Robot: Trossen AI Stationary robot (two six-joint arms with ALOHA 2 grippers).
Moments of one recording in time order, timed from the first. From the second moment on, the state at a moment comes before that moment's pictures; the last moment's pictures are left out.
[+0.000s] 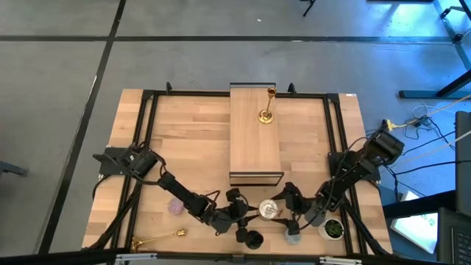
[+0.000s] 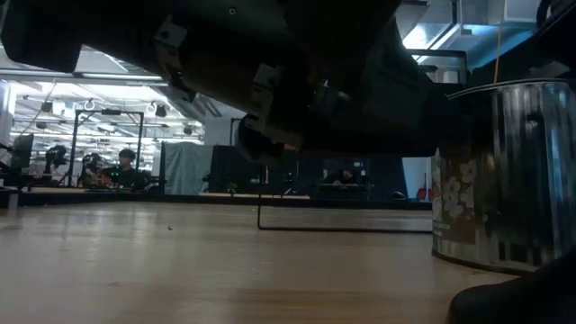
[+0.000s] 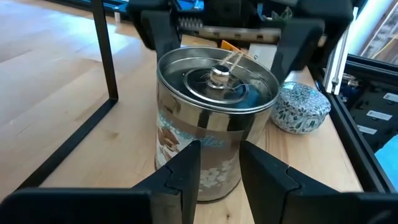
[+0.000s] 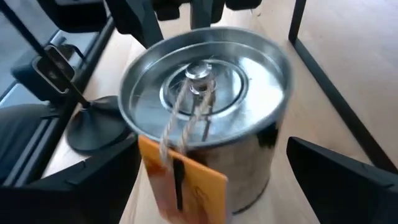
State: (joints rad) left arm -0.55 2.22 1.24 0.61 -0.69 -0.45; right arm 0.85 1.70 0.50 0.56 0.65 0.65
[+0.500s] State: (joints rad) left arm -0.54 2.26 1.27 0.64 -0.61 -0.44; right arm 0.80 1.84 0.66 0.51 0.55 0.56
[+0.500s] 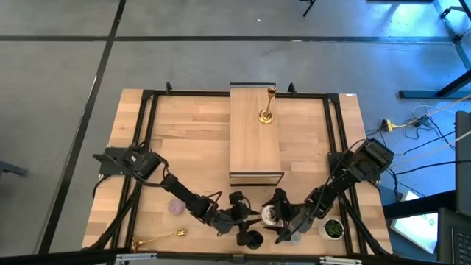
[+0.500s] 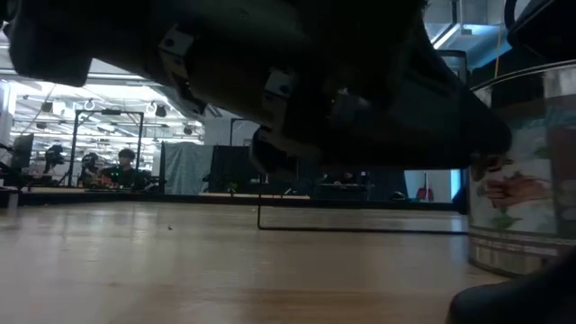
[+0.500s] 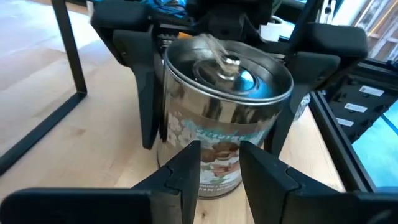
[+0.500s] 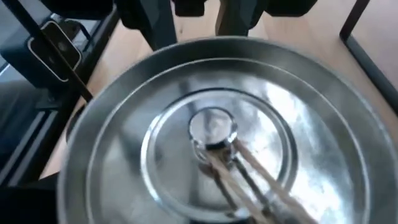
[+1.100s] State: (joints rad) left arm -0.54 2.27 1.28 0.64 -0.61 -0.44; right arm 0.79 1.84 0.67 0.46 0.54 0.62
